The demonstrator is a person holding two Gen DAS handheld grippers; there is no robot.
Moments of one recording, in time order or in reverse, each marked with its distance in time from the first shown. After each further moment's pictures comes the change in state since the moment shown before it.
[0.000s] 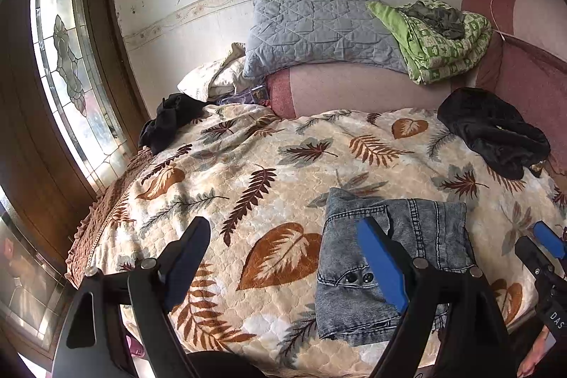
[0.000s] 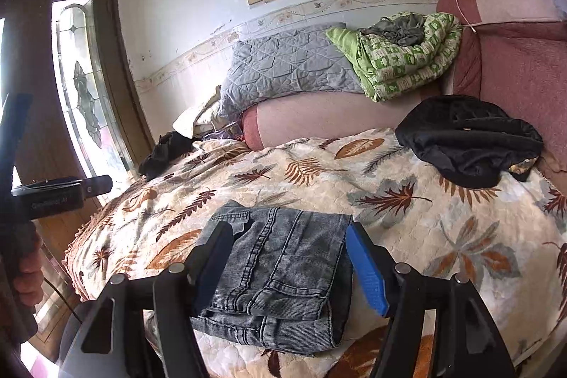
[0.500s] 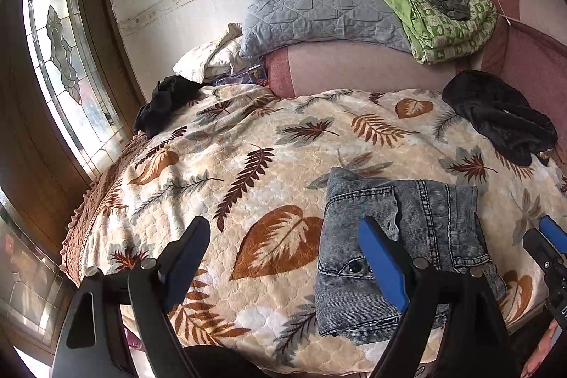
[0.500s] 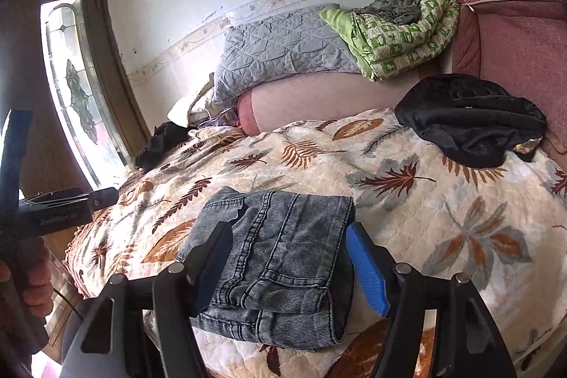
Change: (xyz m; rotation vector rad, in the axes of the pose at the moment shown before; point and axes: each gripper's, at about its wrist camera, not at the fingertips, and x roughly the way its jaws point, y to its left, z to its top) left arm 0.030 -0.006 -0.013 0.002 0.070 0.004; right arm 0.017 -0.008 -0.007 0.029 0.057 0.002
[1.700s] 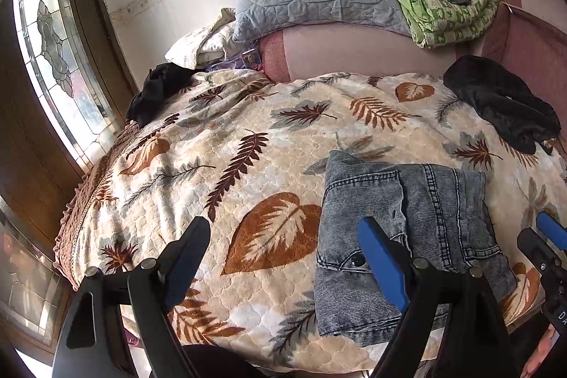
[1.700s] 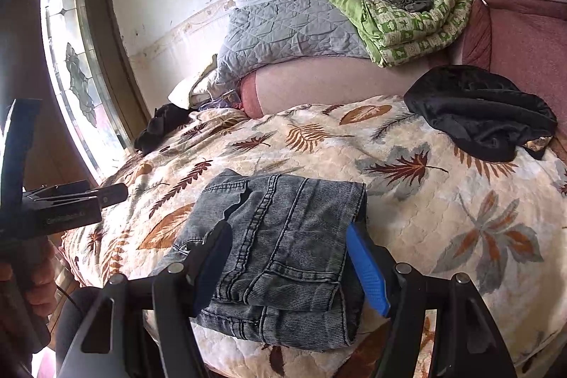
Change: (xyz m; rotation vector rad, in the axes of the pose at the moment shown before) left arm 0.027 -0.003 -0.008 0.018 0.056 -0.014; right arm 0.021 0.009 -0.006 -0.026 0.068 0.001
